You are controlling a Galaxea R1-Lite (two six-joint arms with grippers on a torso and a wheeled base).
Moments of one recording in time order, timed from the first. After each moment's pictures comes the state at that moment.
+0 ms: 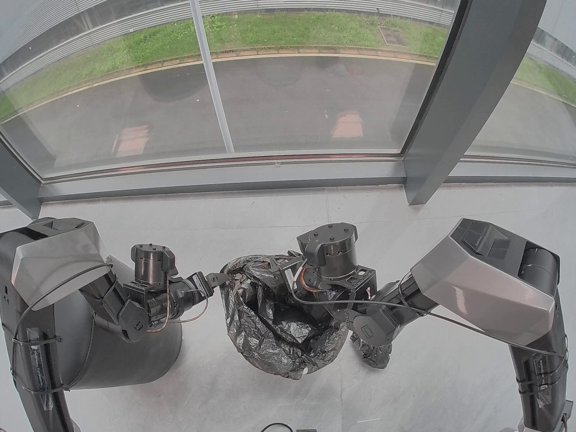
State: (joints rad) left arm -0.23 2.27 -0.79 -0.92 -0.17 -0.66; right arm 0.73 2.41 -1.29 -0.84 -0.38 -0.09
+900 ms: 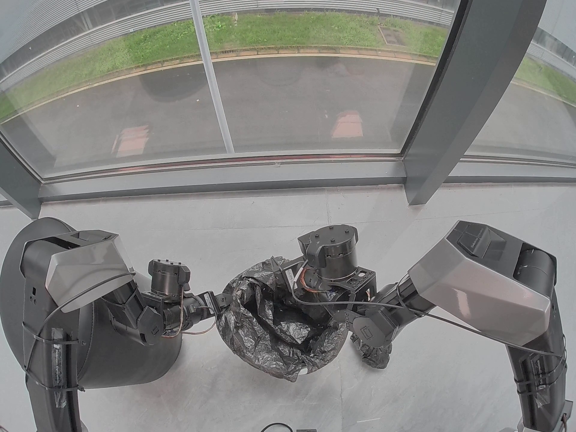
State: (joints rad) left arm -0.24 2.42 -0.88 -0.85 -0.14 -0.54; right arm 0.72 2.42 -1.29 -0.87 -0.38 -0.09
